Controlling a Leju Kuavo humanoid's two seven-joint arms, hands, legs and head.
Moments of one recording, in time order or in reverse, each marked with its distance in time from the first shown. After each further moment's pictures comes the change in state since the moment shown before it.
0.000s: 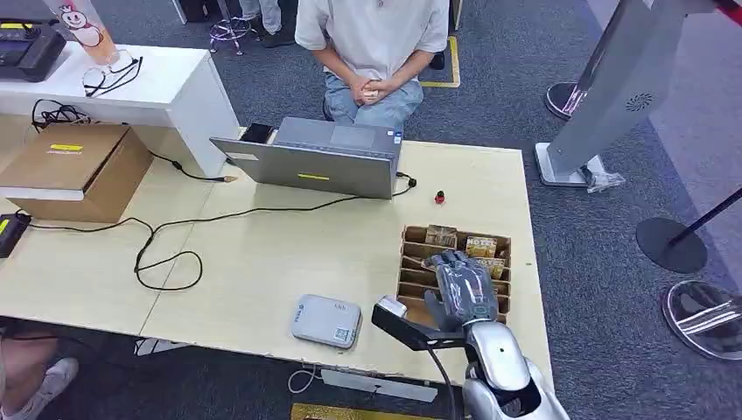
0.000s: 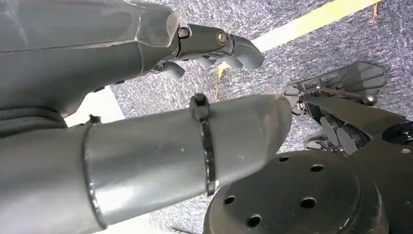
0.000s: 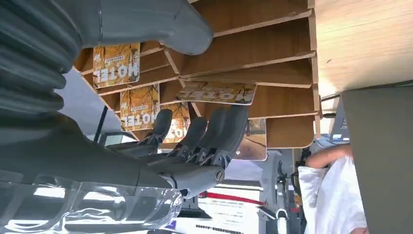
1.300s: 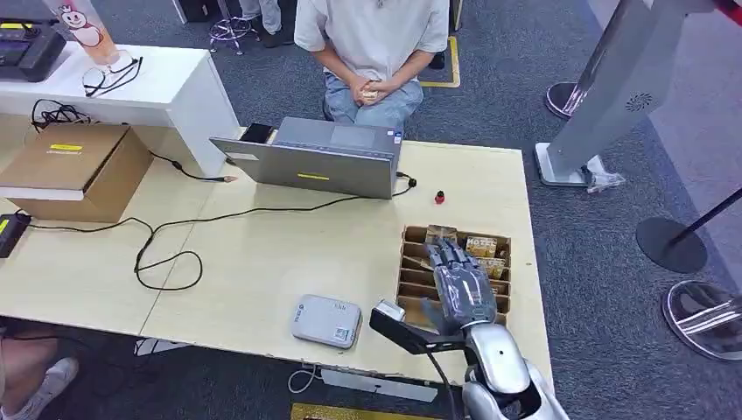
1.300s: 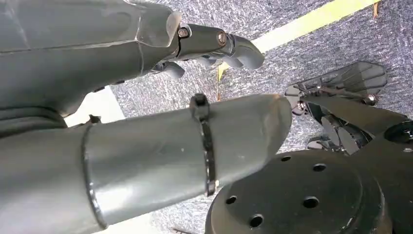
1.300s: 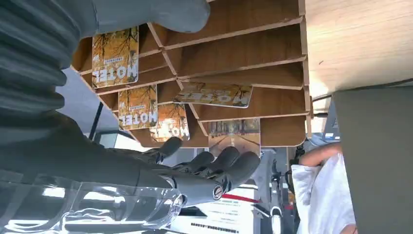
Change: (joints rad) left arm 0.003 0.000 -0.005 -0.003 0.005 -0.003 -0.002; right arm 0.004 -0.009 0.017 -0.013 -0.010 -0.001 -0.006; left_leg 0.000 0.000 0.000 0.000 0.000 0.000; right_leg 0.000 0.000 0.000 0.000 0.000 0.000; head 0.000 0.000
